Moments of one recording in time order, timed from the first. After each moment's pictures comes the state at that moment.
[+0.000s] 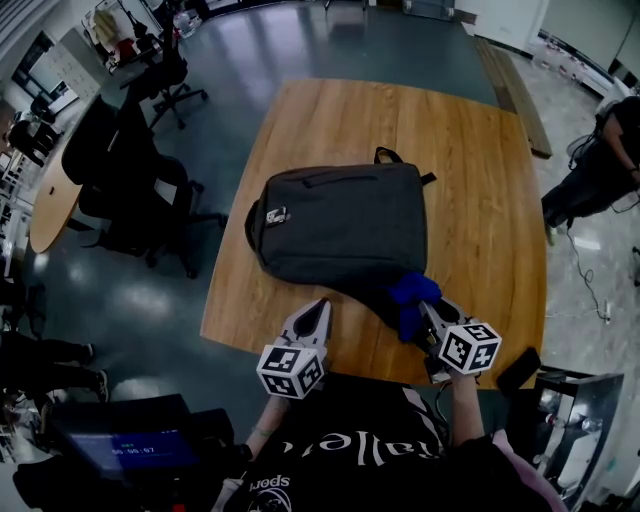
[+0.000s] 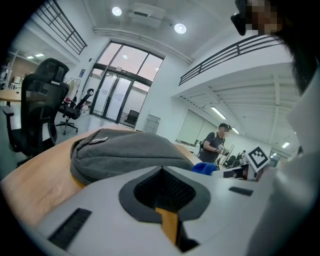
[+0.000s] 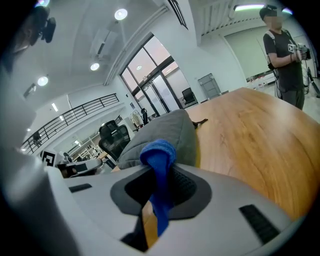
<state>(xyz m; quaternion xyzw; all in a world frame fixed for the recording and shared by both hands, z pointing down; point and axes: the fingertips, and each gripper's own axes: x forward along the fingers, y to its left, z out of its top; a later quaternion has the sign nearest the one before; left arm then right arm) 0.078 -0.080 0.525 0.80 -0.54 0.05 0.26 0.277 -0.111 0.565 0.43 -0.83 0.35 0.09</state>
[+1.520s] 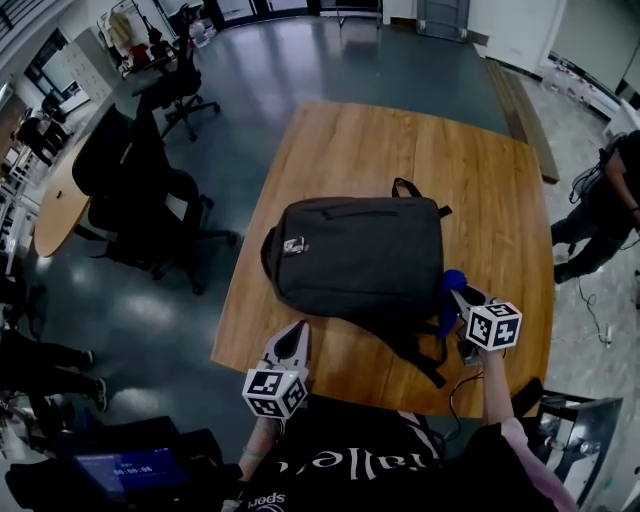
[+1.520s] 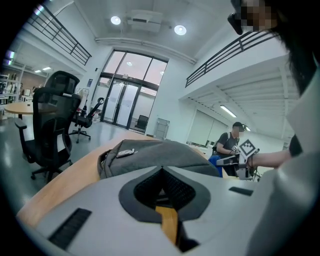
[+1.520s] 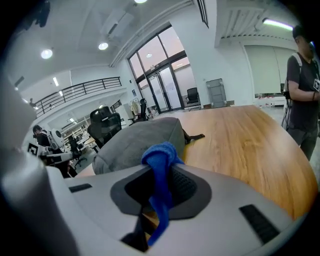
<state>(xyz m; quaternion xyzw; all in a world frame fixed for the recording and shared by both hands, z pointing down) -0.014 -0.103 0.527 0.77 -0.59 0.06 0.24 0.297 -0.228 0.574 0.44 -0.83 0.28 0.19</state>
